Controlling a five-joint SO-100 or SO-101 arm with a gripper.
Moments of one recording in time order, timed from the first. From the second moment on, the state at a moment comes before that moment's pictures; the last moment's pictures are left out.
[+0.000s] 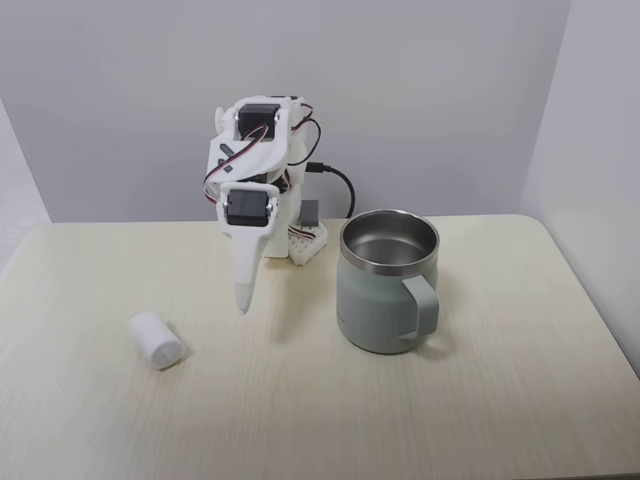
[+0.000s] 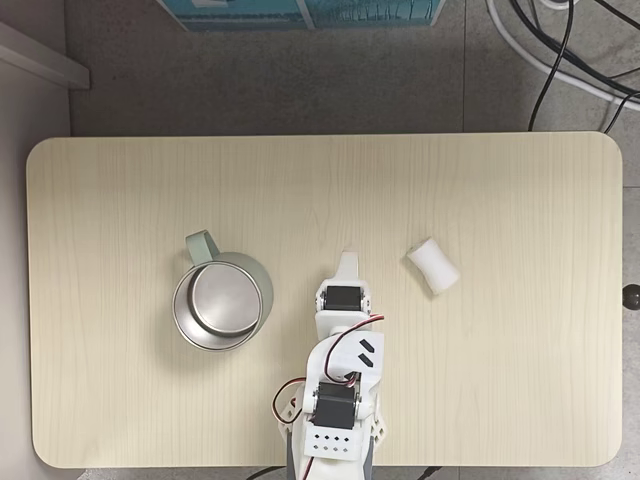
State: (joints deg) arm 1.1 -4.5 8.5 52.7 -5.4
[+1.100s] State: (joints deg) arm 0.4 -2.6 30.5 66.3 -16.6
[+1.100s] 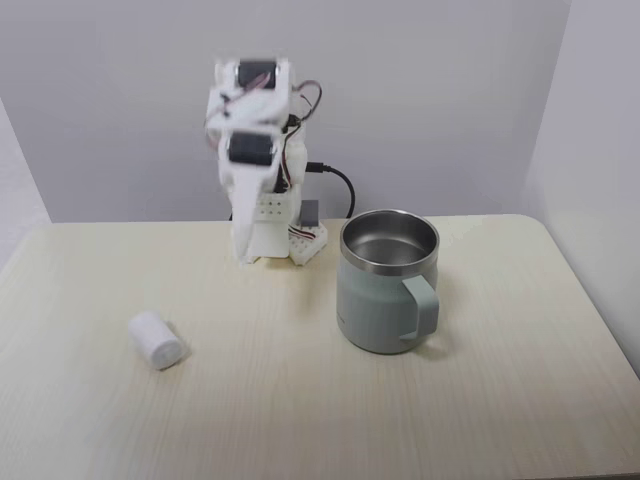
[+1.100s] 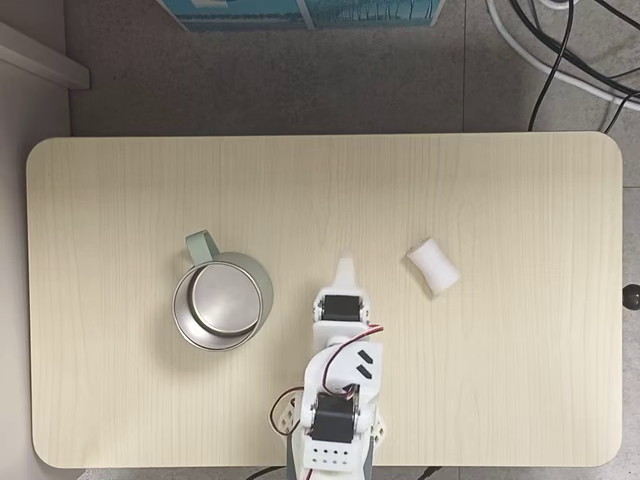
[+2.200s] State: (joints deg) arm 24.5 59.0 67.1 83.1 -118.5
